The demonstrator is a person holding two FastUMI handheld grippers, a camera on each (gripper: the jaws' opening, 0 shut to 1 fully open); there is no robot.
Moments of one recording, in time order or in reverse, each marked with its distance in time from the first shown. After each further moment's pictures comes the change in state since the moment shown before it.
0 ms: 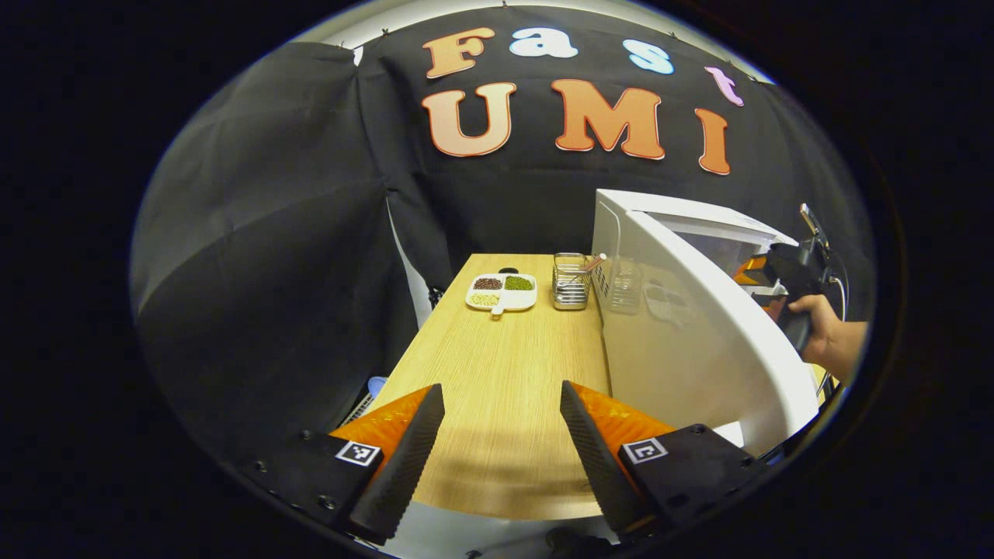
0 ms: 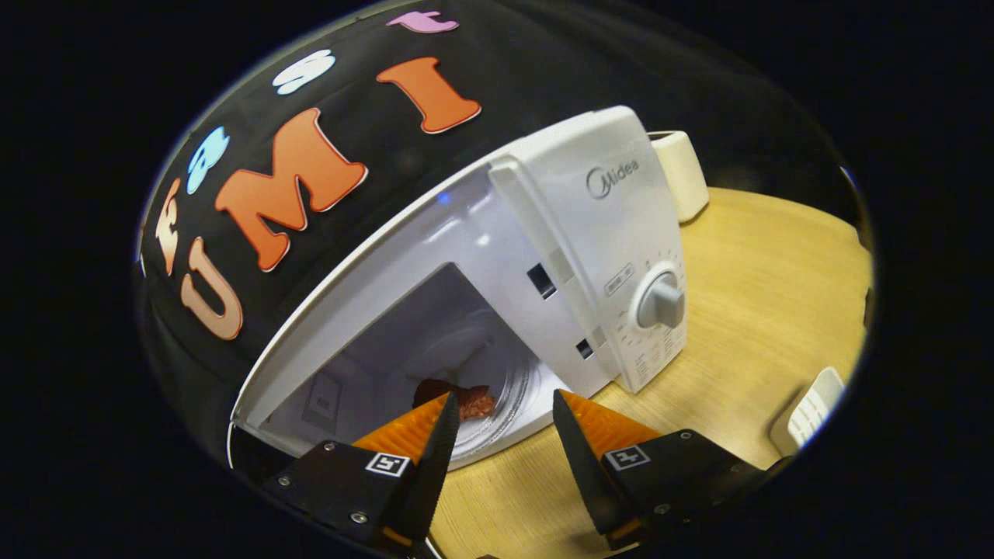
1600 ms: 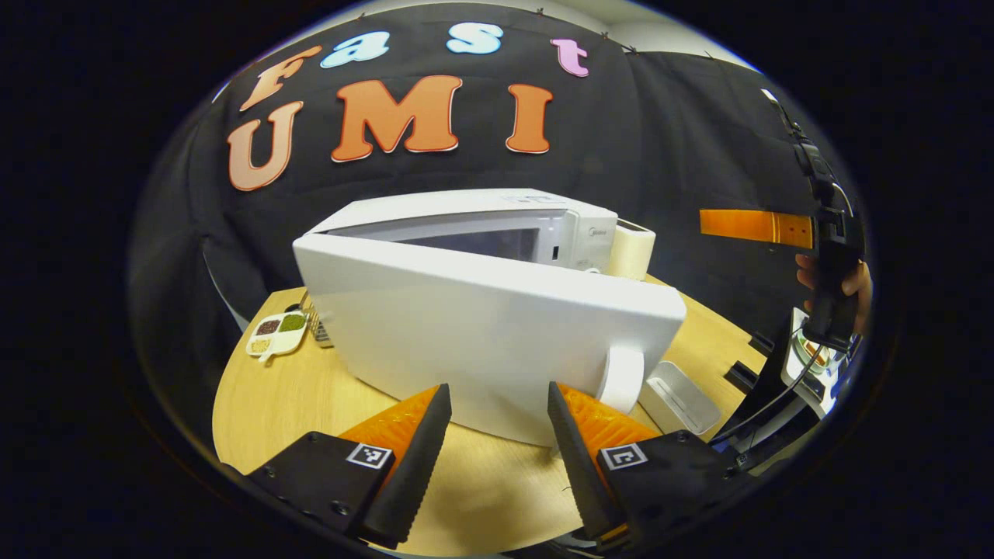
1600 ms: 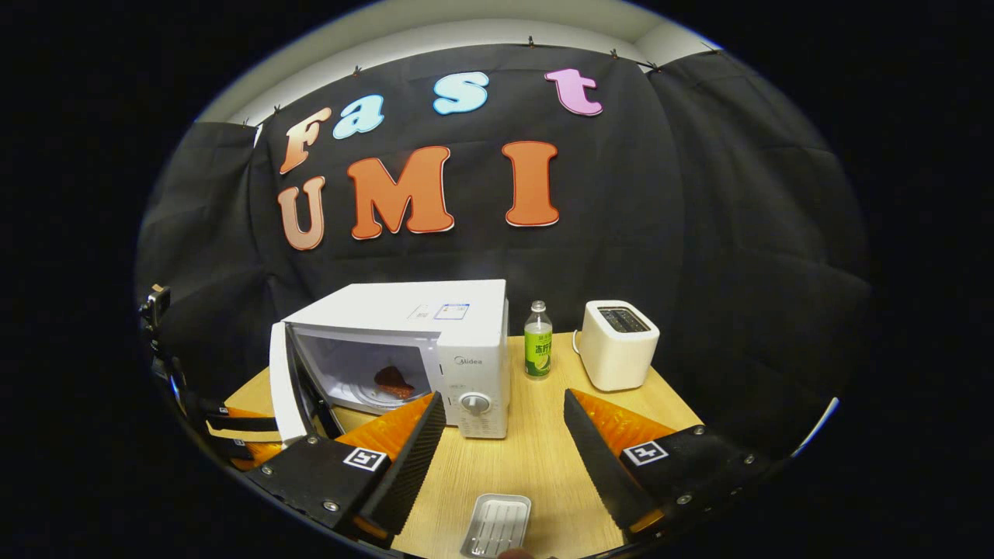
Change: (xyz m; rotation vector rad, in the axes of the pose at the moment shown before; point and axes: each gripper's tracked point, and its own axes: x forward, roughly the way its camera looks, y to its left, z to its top) left arm 0.010 -0.338 0.017 0.196 -0.020 -0.506; right arm -0.196 -0.107 0.158 -0.580 -0.206 0.129
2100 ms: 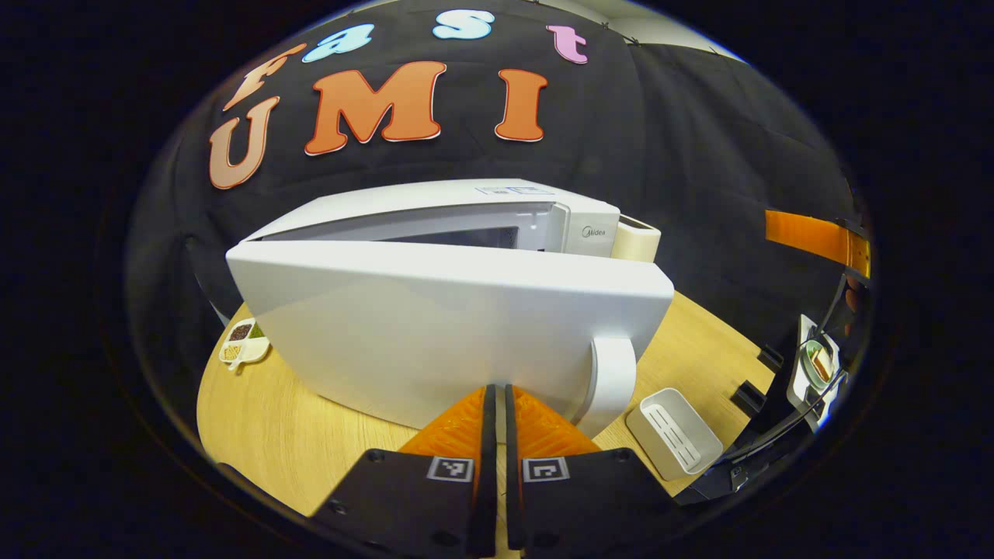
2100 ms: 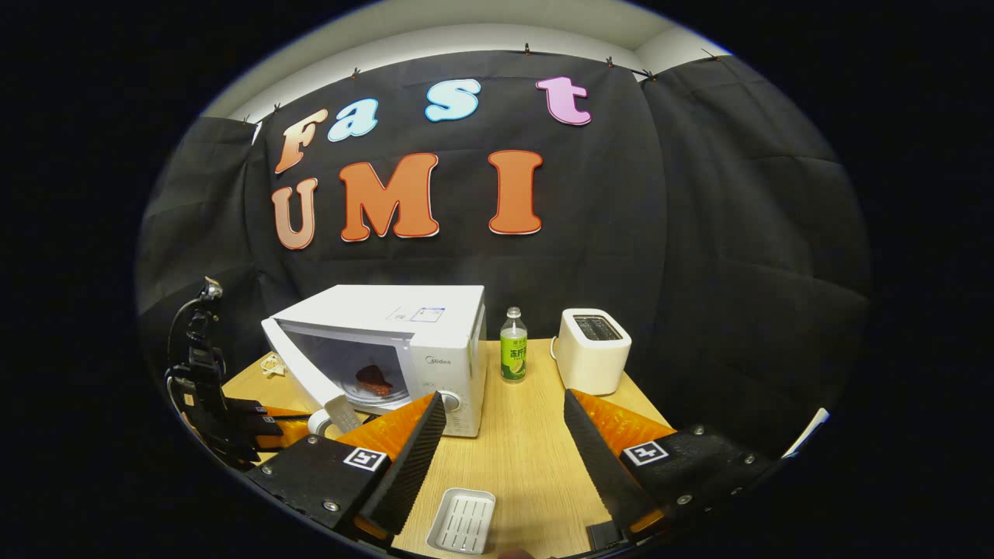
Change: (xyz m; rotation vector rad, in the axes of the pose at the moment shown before) left arm 0.068 -0.021 0.017 -0.011 0.045 0.027; right arm -0.019 -0.036 0.008 -0.026 -0.026 -0.046
